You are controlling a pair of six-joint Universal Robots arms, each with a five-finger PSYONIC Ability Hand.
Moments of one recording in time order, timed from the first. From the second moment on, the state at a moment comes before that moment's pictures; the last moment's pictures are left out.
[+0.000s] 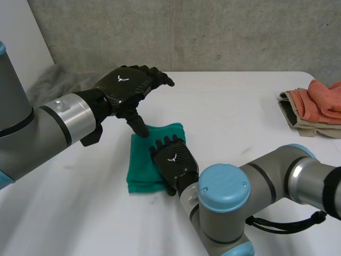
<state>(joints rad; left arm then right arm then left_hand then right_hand) 4.30 -1.83 -1.34 3.01 -1.09 3.34 2.41 -0.85 1.46 -0.42 1.63 2.74 0.27 0.27 0.26 0.26 0.08 0.19 0.22 0.21 0.23 0.07</state>
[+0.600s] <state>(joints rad) 4.29 -1.83 -1.35 3.01 -1.10 3.33 2.41 -0.69 1.22 -0.40 1.60 2.67 0.27 0.27 0.26 0.26 0.08 0.58 0.68 0.67 0.67 0.44</state>
